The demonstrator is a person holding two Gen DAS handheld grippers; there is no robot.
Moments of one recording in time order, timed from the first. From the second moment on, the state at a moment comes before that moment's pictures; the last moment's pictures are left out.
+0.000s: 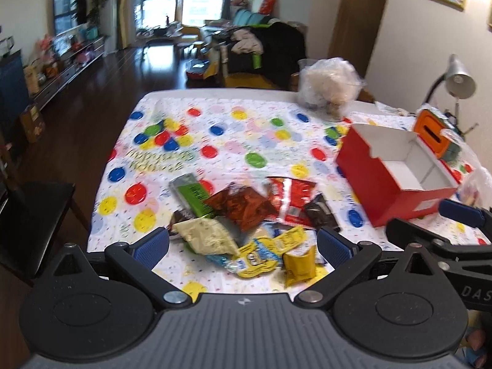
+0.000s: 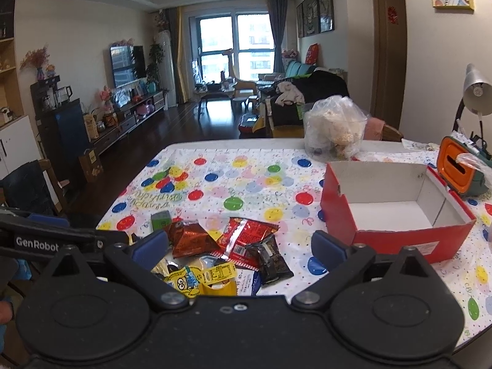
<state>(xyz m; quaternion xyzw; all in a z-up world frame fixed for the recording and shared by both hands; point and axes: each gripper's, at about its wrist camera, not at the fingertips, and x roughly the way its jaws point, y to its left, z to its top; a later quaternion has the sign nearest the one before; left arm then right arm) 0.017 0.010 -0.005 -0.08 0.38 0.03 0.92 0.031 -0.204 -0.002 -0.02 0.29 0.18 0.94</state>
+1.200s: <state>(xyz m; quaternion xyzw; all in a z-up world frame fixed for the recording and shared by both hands) 0.139 0.086 -0.136 -0.25 0.55 0.13 0.79 0.108 -0.141 -0.134 -0.15 0.43 0.26 0.85</state>
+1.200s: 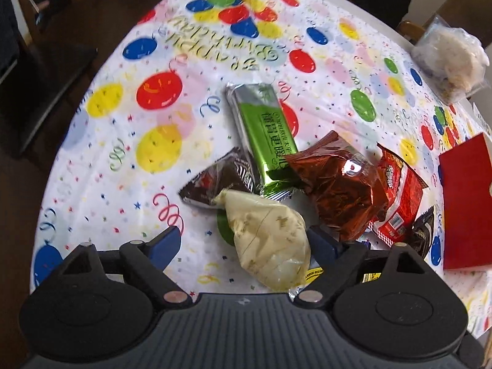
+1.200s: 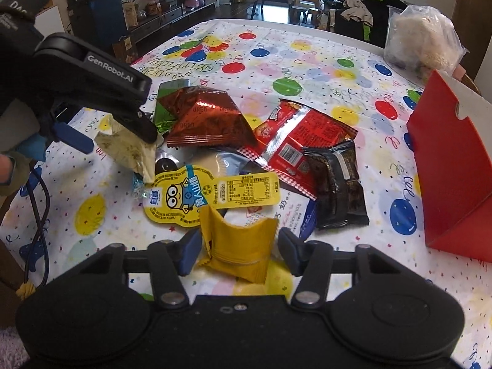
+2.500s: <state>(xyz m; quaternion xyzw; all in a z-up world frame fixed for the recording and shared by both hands) 0.102 0.043 -0.042 -0.20 0.48 0.02 0.85 0.094 -0.213 -0.034 -0.07 0.35 0.23 0.91</state>
